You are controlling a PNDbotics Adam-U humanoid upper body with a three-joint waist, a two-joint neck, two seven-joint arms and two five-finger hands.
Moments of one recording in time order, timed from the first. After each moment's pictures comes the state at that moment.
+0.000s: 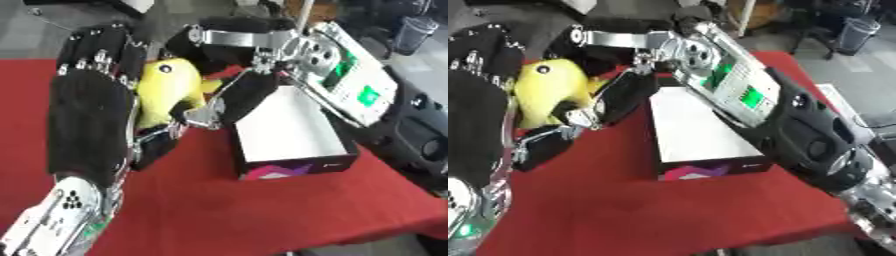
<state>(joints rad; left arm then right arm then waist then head) -0.72 0.16 -0.65 -1.79 -1.26 0.52 0.33 -0.83 -0.67 0.44 -1.96 -0.06 0.26 0.52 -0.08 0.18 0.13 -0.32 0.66</state>
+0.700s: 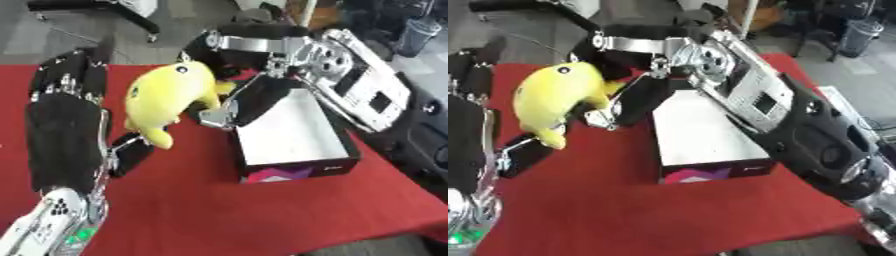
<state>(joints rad) -0.67 0.26 -0.63 -1.76 -1.17 0.56 0.40 -0.79 -0.70 0.40 -1.94 -0.07 0.27 0.50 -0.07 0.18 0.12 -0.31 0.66</state>
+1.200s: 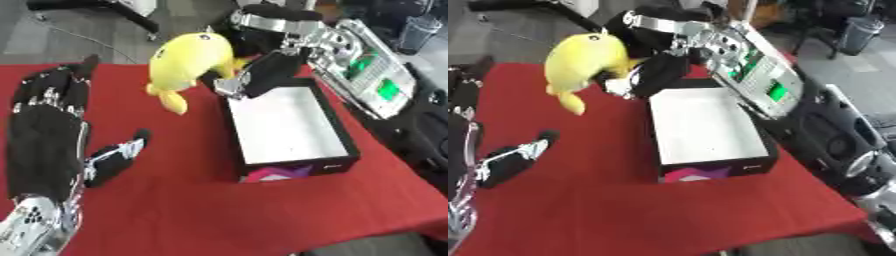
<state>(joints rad) -0.63 0.40 -0.63 -1.79 -1.11 0.54 0.37 -0.74 -0.75 0.30 -1.81 -0.09 0.28 0.42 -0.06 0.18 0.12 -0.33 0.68</state>
